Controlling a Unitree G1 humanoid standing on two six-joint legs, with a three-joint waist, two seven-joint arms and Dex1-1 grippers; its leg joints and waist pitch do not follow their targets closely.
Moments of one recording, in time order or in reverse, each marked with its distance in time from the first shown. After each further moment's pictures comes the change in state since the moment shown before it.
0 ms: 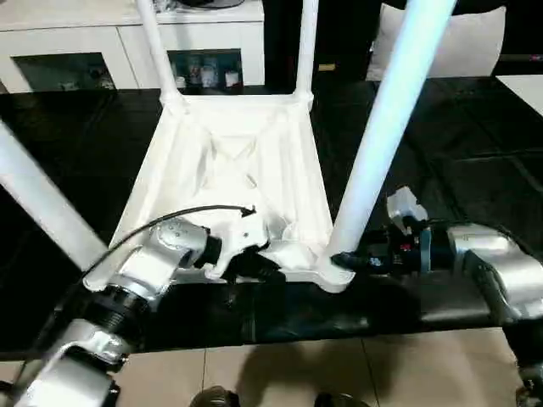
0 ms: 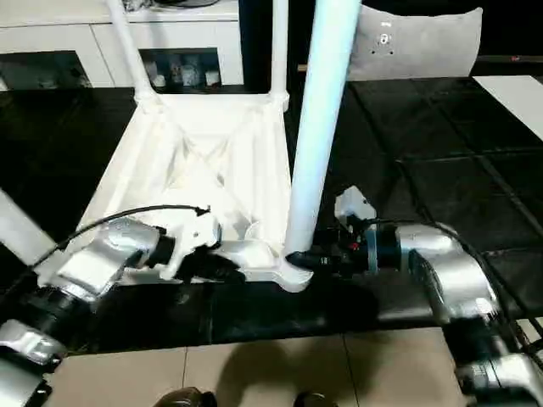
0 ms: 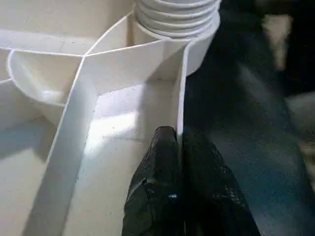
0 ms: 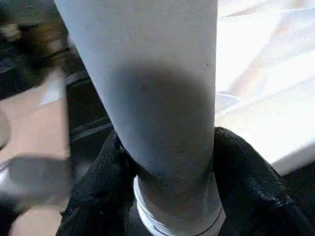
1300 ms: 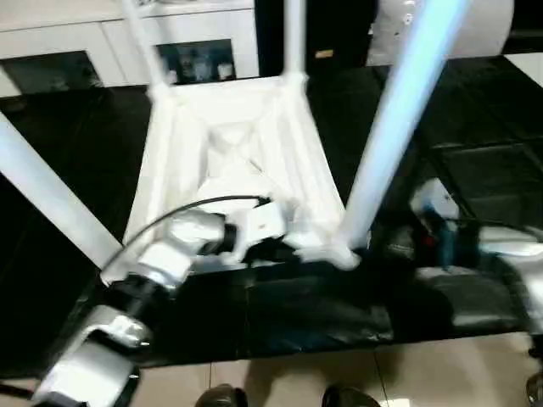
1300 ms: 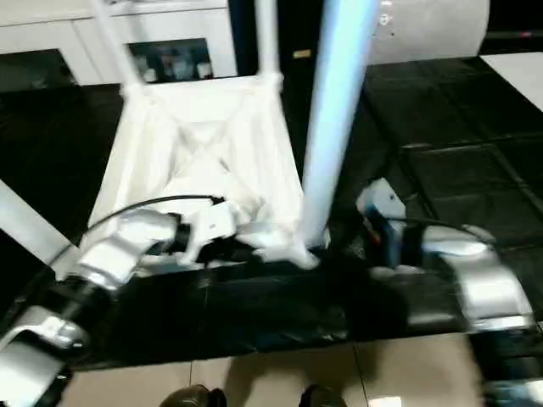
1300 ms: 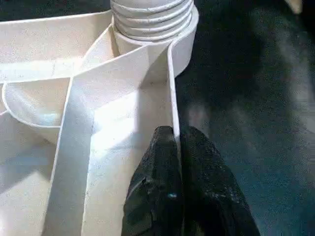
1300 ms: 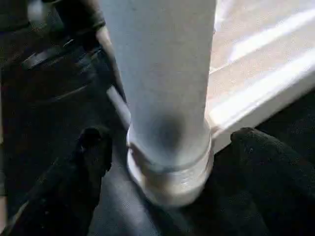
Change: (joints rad) left arm -0.066 -0.007 -0.021 0.120 0.042 -0.283 -0.084; right arm 0.050 -0.138 -0.044 -0.066 -0.038 -0.082 0.105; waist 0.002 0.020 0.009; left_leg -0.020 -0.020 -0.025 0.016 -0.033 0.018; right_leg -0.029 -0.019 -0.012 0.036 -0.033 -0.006
